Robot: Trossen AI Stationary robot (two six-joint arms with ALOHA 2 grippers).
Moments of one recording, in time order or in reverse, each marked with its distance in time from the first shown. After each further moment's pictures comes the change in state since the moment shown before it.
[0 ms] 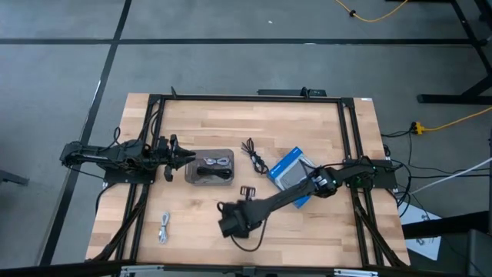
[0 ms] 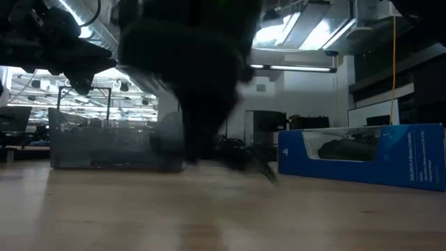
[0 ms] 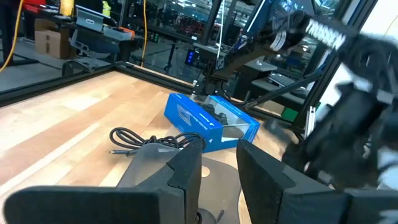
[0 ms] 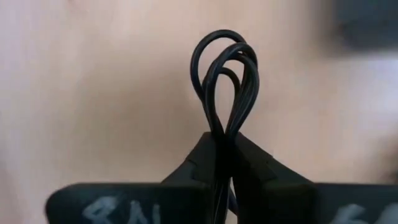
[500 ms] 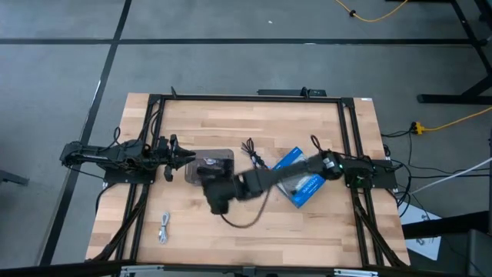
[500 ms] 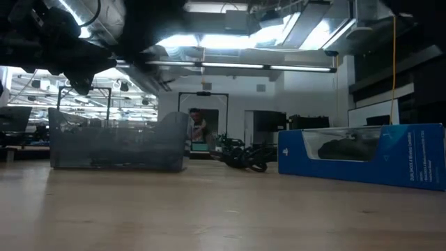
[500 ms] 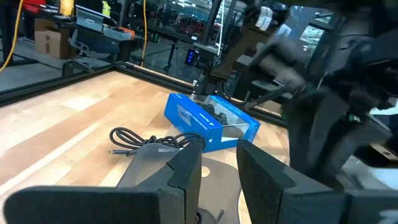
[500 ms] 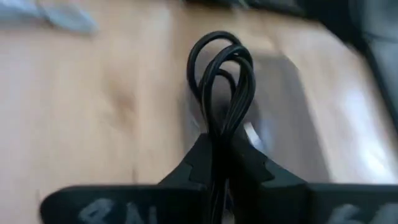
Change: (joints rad) left arm 0.000 0.000 0.000 0.000 0.000 0.000; right arm -0.178 -0.135 -0.006 0.461 0.025 -0.459
